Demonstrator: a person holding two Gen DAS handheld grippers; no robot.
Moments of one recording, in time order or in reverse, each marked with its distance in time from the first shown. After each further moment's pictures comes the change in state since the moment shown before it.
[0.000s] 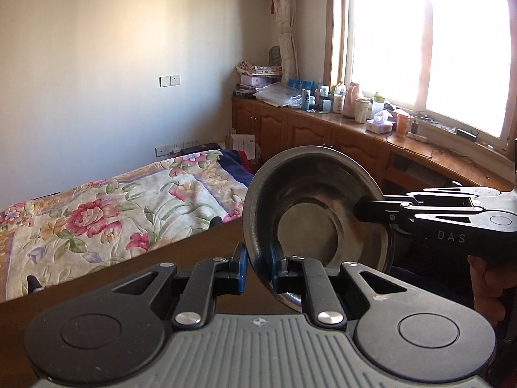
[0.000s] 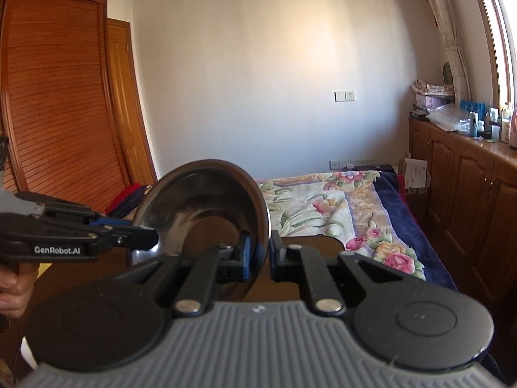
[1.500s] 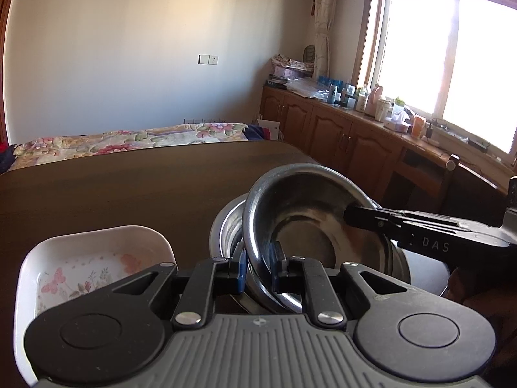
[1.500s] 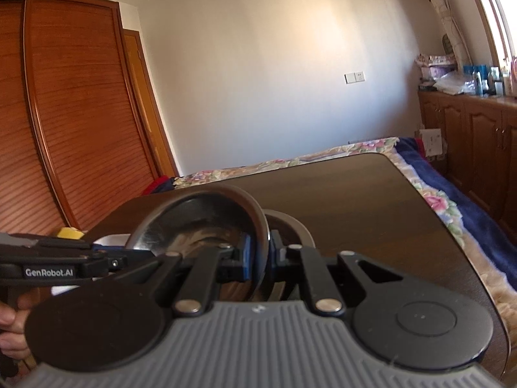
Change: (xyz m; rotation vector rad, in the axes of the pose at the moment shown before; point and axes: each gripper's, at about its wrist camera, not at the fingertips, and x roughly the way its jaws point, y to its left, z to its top) left arm -0.056 -0.008 -0.150 -0.157 -0.007 0.064; right arm -0.027 0.050 -0.122 0.093 -0.031 0.065
